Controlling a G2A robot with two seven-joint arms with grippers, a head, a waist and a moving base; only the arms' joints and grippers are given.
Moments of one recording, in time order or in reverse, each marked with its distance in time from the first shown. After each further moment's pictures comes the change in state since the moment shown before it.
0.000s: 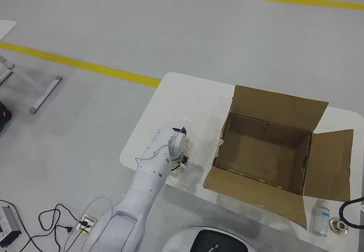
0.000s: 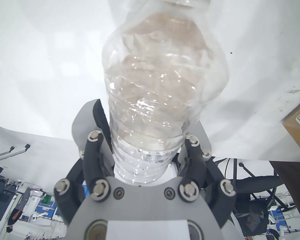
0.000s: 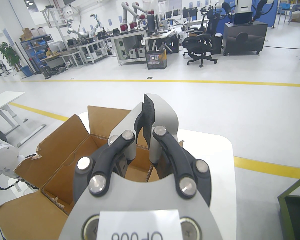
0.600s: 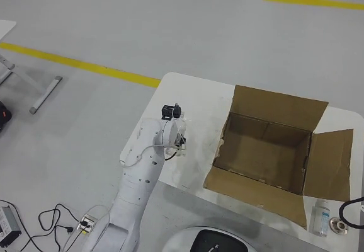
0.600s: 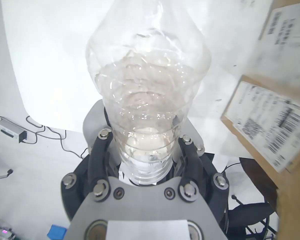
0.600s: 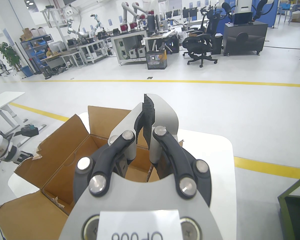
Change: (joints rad) left arm 0.098 0.023 -0.082 -0.557 -0.023 0.074 -0.093; right arm 0.000 0.000 0.000 0.000 0.000 0.000 0.000
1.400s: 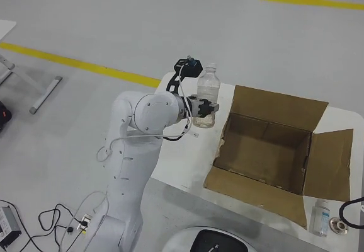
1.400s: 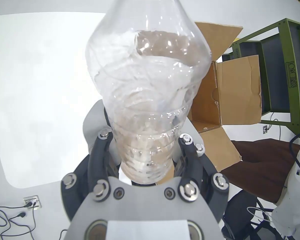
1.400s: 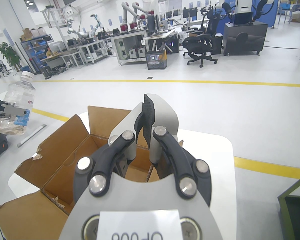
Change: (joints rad) left arm -0.164 0.002 0.029 -0.278 -0.388 0.025 -0.034; right arm 0.000 0.000 0.000 0.000 0.000 0.000 0.000
